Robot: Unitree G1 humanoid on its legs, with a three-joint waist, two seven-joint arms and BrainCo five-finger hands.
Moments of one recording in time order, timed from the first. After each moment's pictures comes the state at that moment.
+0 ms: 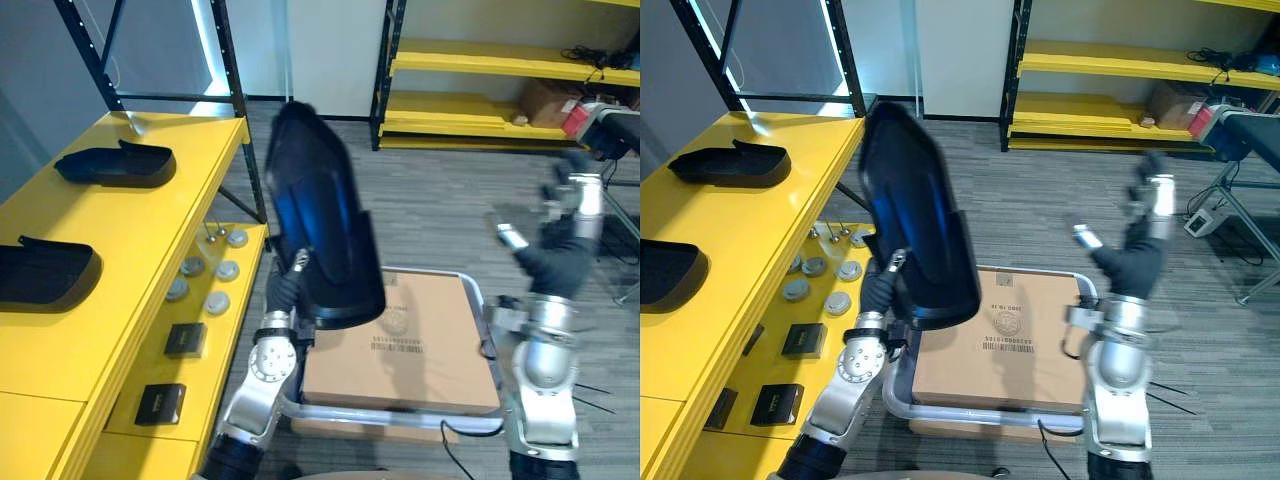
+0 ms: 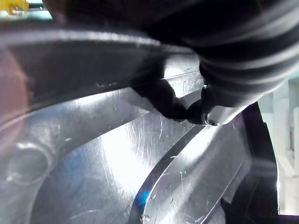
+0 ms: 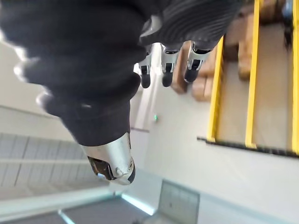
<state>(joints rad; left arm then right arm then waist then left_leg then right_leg) 0.07 0.03 -0.16 -0.11 0.01 -0.03 0.37 0.11 -0.07 -0.48 -0.42 0.11 -0.29 -0.33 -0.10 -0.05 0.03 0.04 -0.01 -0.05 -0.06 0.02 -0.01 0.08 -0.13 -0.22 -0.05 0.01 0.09</state>
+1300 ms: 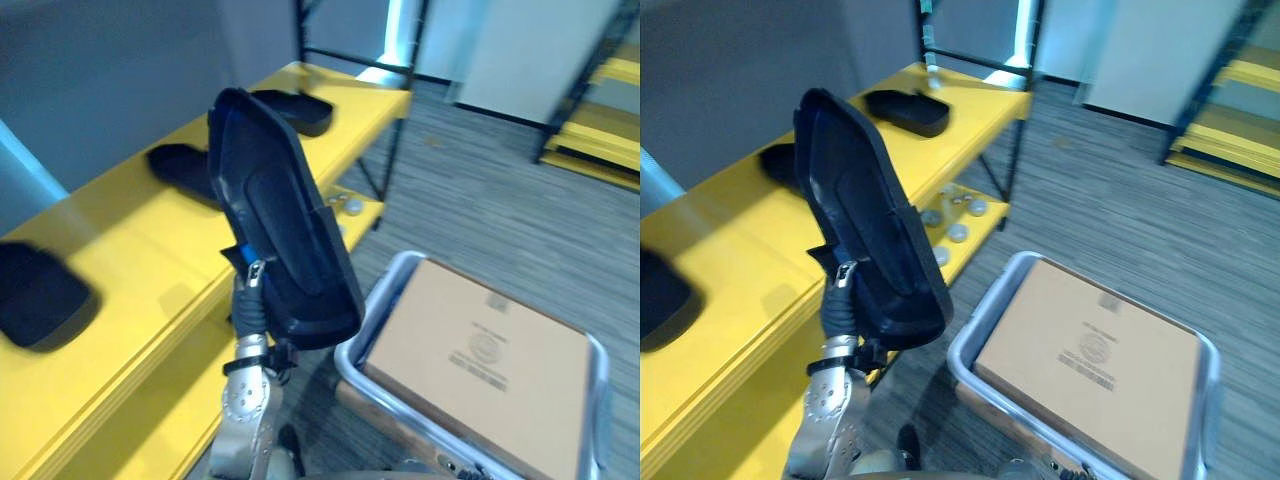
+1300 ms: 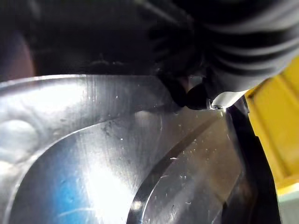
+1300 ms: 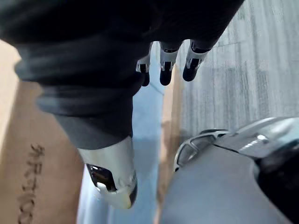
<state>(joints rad) 0.11 -0.04 -0.35 -0.22 -0.13 -0.15 0.28 0.19 -0.03 -0.34 1.03 0.21 -0.05 -0.17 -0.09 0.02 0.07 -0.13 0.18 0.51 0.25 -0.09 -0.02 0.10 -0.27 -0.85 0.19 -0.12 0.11</state>
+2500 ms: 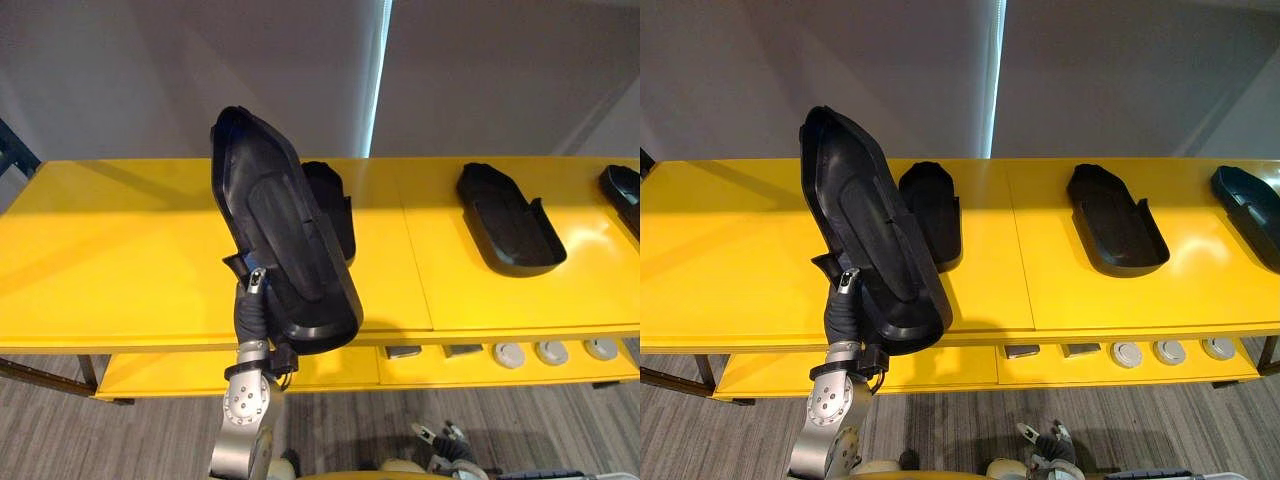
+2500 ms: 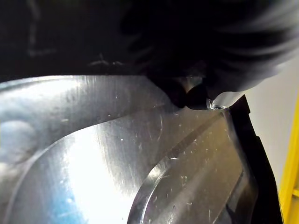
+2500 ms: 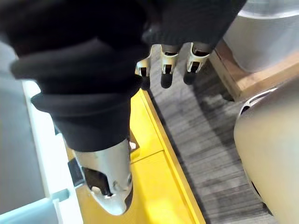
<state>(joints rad) 0.24 -0.04 -0.16 -0.23 -0.15 -0.18 0.27 0.19 0.04 -0.21 0.85 0.18 -0.06 -0.15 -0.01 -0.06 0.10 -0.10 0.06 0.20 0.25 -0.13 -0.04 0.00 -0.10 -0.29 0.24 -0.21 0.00</state>
